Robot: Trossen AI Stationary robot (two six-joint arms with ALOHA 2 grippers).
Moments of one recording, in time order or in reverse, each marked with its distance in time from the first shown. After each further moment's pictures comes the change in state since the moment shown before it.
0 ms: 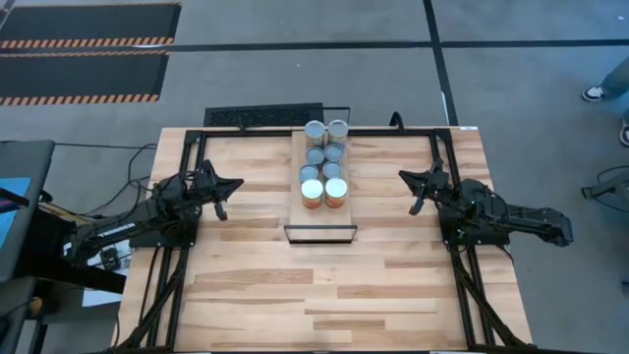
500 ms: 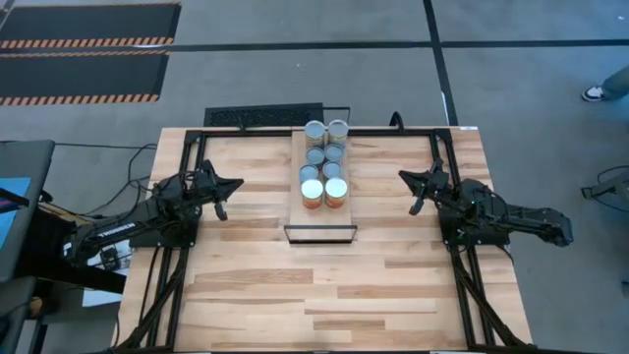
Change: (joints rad) left arm 0.000 0.000 0.000 0.000 0.000 -0.006; right arm 0.000 0.000 0.000 0.000 0.000 0.001
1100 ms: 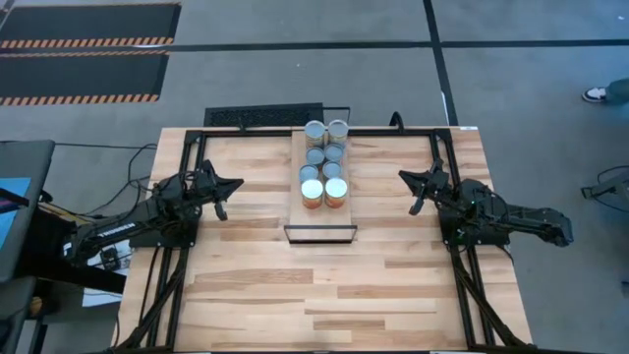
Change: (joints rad) left arm 0.000 0.000 0.000 0.000 0.000 0.000; right arm 0.000 0.000 0.000 0.000 0.000 0.000
